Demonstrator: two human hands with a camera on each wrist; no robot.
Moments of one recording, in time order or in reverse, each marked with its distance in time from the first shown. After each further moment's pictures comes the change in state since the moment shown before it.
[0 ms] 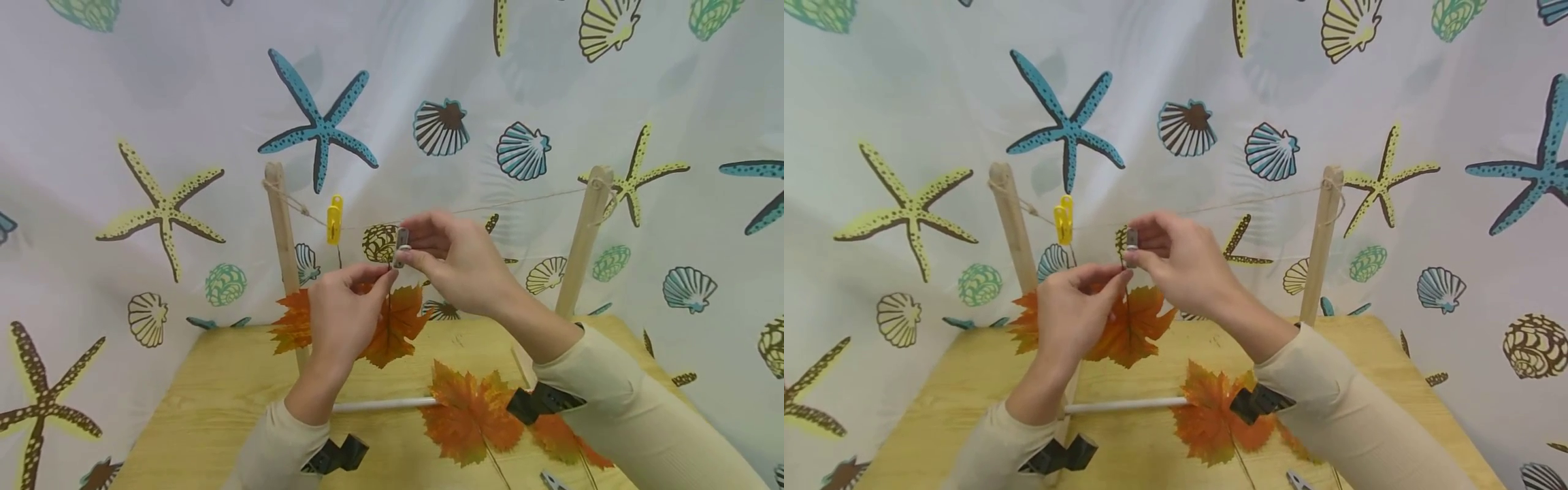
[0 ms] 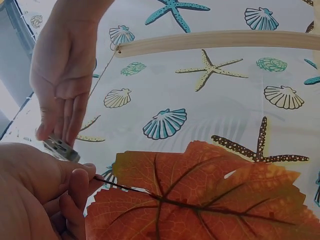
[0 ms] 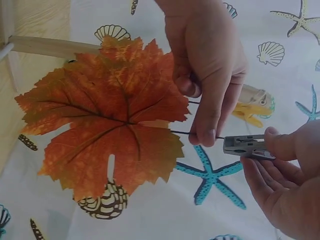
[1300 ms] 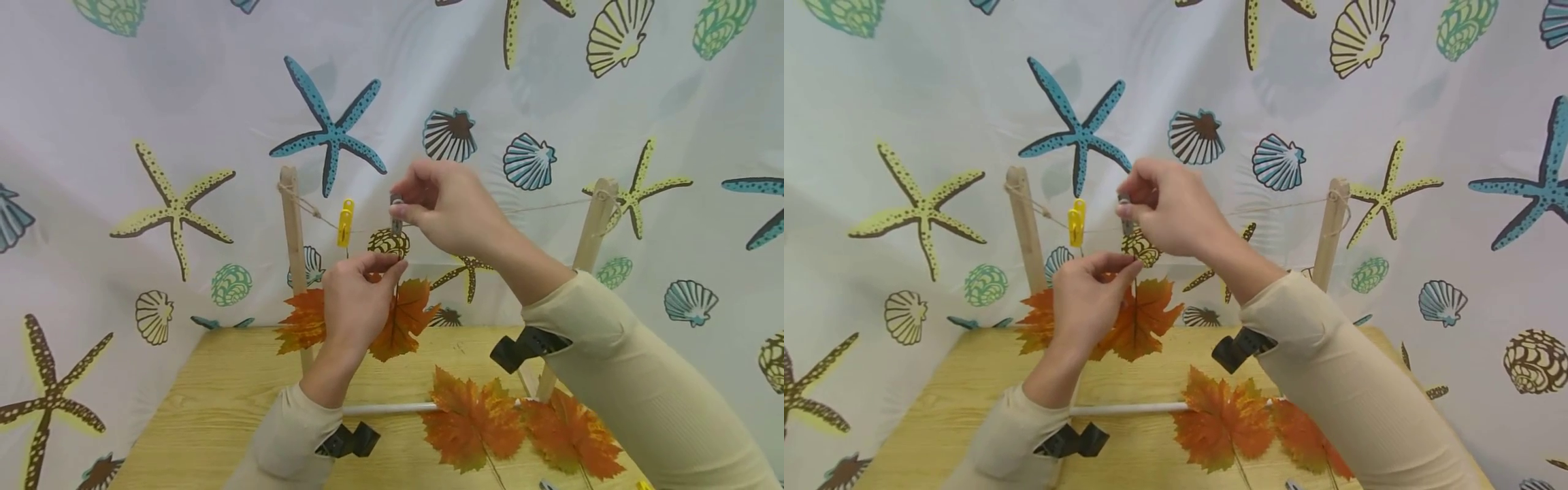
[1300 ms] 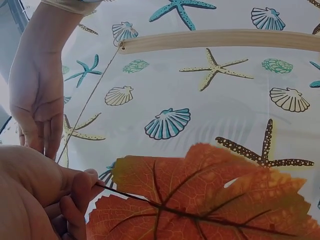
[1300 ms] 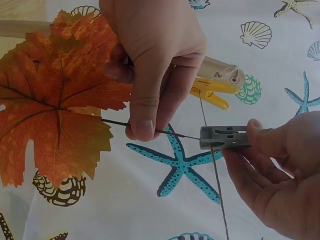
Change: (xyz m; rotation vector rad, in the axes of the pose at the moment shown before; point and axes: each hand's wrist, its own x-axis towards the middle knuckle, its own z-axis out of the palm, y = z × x) left_hand 0.014 0.004 0.003 -0.025 -0.003 -0.040; right_hand 0.049 -0.040 -0.019 -0.107 -0.056 0.002
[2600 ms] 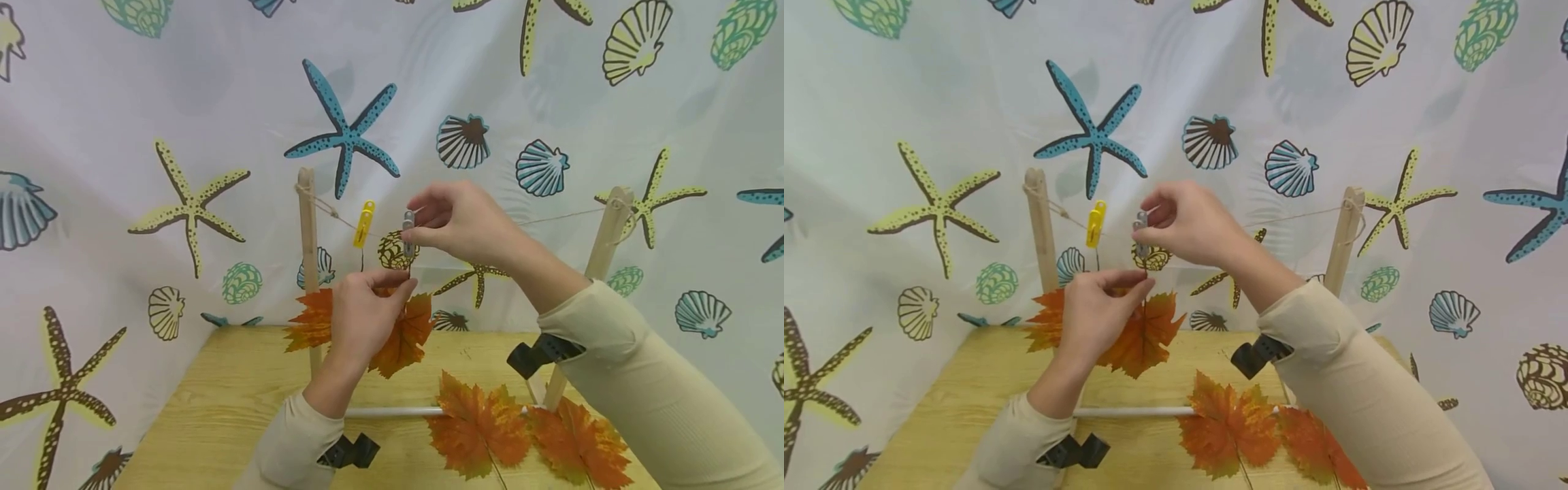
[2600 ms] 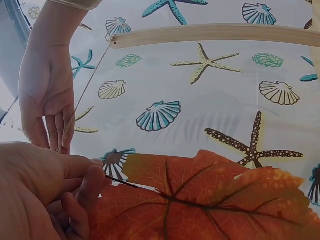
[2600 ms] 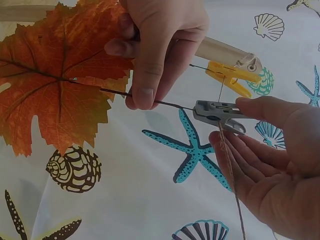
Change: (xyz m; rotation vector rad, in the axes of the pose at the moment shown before) left_hand -0.007 -0.016 -0.006 -0.026 -0.093 -0.047; right_hand 0.006 0.018 0.004 -0.040 -0.148 0.098
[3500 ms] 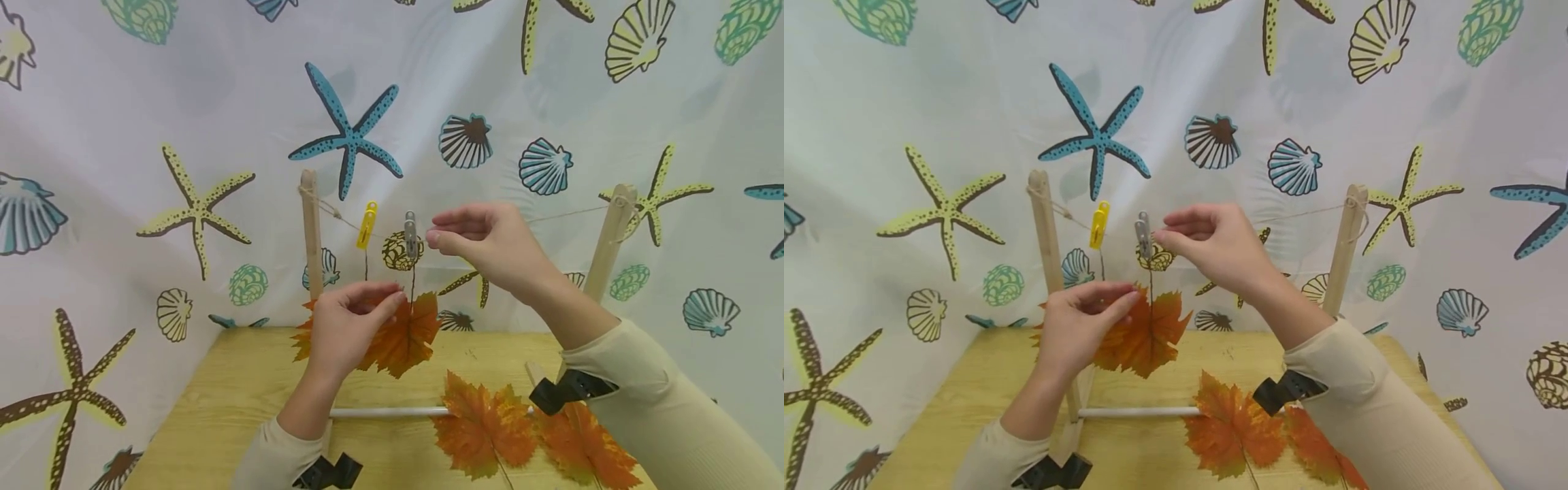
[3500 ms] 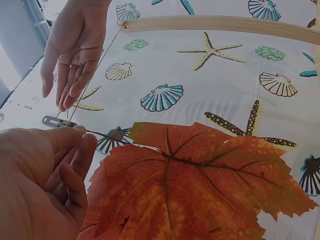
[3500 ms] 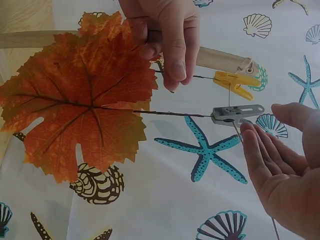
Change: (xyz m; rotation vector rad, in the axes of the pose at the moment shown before) left_hand -0.016 -0.024 -0.023 -0.298 -0.071 -0.016; right_hand -0.033 0.023 0.006 0.320 0.106 0.043
